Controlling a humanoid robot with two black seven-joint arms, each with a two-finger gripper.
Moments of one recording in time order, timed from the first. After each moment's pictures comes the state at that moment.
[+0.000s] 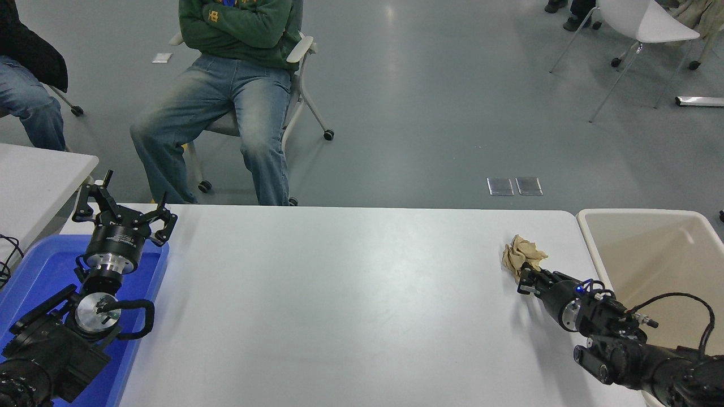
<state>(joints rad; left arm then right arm) -0.55 0.37 -0.85 -0.44 -0.20 -0.59 -0.50 0.70 -0.16 -0.33 0.23 -0.88 -0.44 0.37</state>
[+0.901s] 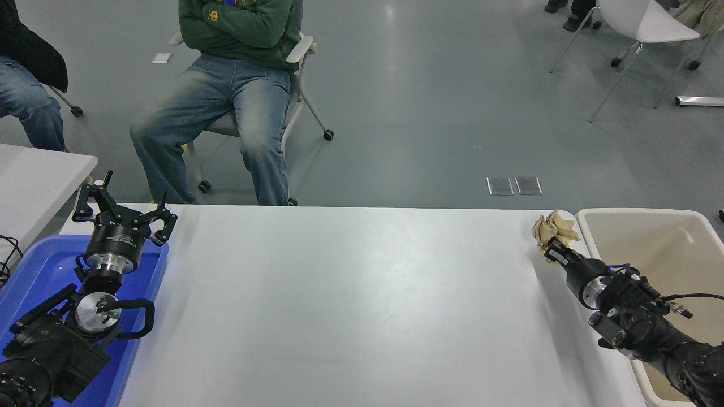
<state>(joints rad) -0.55 0.37 -0.85 -0.44 -0.20 -0.59 -0.50 0.74 -0.21 -0.26 0.15 -0.43 -0.30 0.44</state>
